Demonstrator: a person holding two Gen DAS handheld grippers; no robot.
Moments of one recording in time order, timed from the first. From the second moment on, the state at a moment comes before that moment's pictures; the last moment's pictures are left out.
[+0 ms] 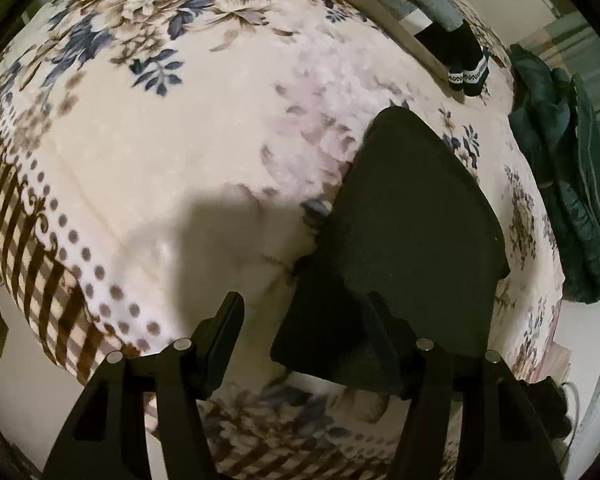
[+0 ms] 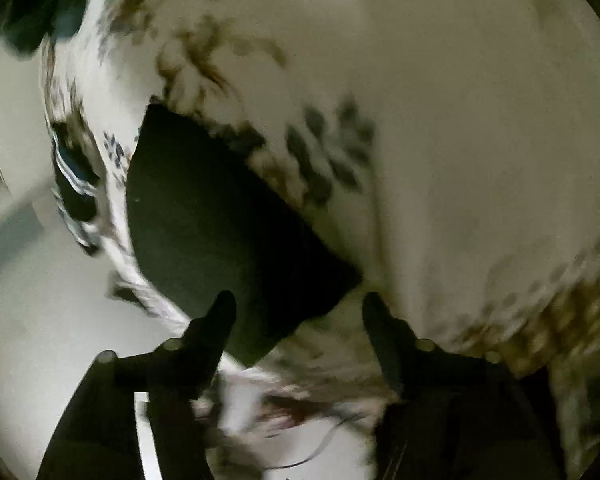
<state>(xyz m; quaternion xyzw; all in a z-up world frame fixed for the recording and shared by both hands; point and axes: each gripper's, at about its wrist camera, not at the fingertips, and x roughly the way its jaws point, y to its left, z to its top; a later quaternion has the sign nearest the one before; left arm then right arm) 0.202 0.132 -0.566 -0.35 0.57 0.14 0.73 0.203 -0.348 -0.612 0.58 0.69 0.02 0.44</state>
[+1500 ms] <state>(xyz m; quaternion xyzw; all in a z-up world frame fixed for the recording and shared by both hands) 0.335 0.125 -0.656 -0.44 0.52 -0.14 0.72 0.247 -0.209 -0.652 0.59 0.56 0.16 0.56</state>
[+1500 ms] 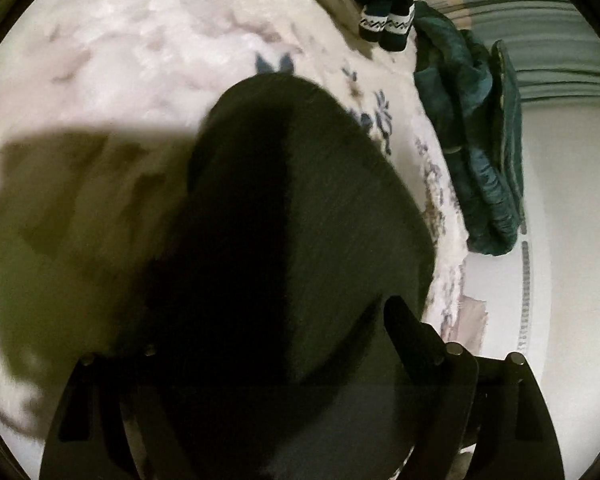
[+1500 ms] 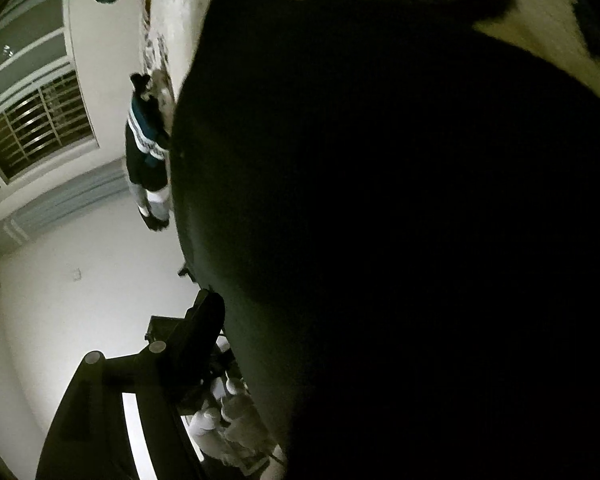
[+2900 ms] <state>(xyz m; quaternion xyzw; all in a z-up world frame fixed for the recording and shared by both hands) 0.696 0.347 -0.477 -0.31 0.46 -0.20 0.81 0.646 0.069 -0.465 0.53 0.41 0.14 0.73</state>
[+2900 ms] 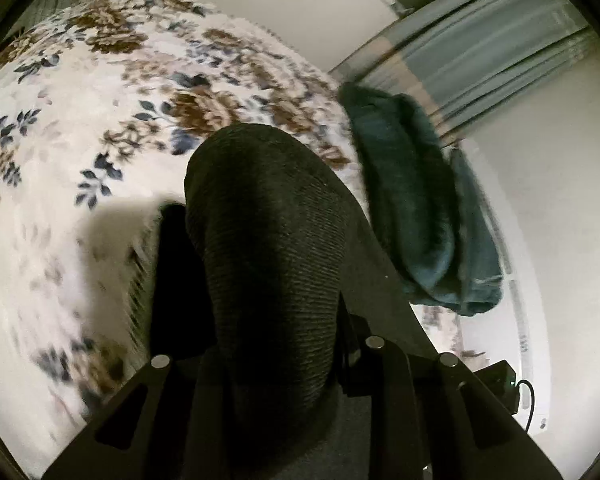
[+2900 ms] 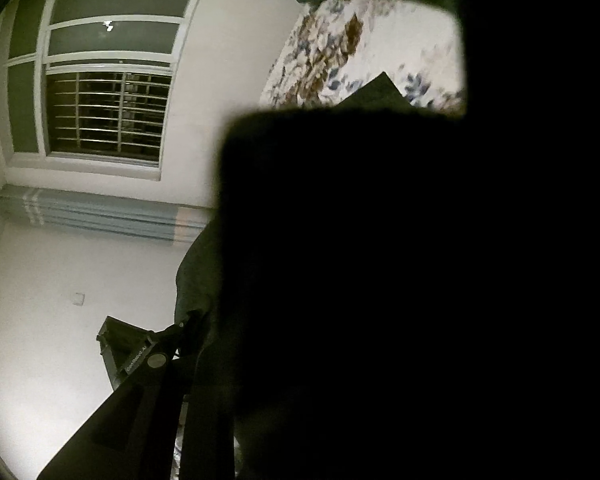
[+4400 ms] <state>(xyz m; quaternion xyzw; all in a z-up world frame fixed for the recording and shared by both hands) 0.429 0.278 -0.280 -0.07 0.43 0.05 0.90 0.352 0.051 -0.126 -0.01 0.46 -0.07 0.88</state>
